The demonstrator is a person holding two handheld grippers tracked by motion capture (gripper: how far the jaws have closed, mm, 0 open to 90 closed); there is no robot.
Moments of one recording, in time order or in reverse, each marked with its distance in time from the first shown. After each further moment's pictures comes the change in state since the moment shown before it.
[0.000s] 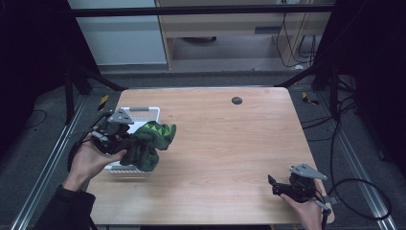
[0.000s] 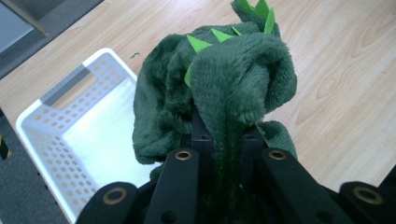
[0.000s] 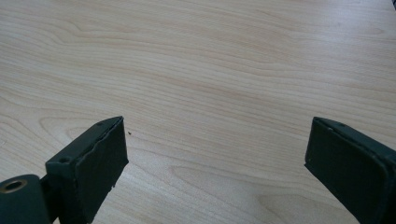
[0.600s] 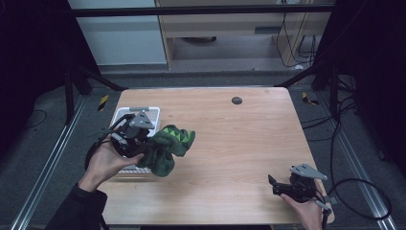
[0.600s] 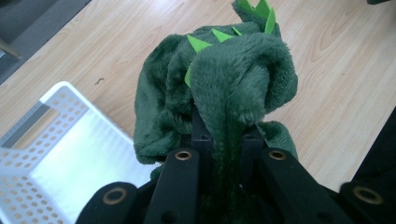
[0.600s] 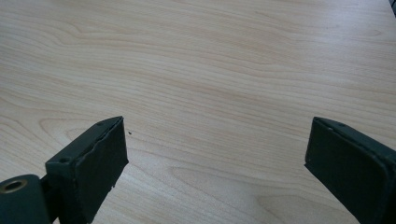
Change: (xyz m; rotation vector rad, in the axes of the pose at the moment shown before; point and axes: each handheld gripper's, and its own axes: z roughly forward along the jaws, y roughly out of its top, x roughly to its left) left arm -0.035 0.026 0.012 -0.001 -0.073 0.102; right arm 0.000 0.000 0.000 -0.004 -0.003 0.000
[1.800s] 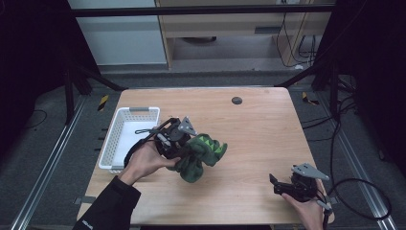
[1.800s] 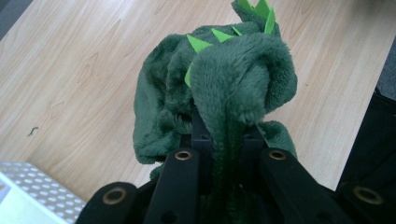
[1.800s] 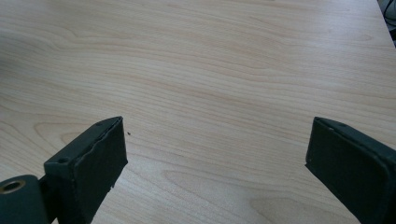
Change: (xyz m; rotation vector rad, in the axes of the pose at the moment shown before) left arm -0.040 0.050 0.062 0.053 -0.117 0.126; right arm -0.003 0.001 -0.001 -0.016 -0.010 0.000
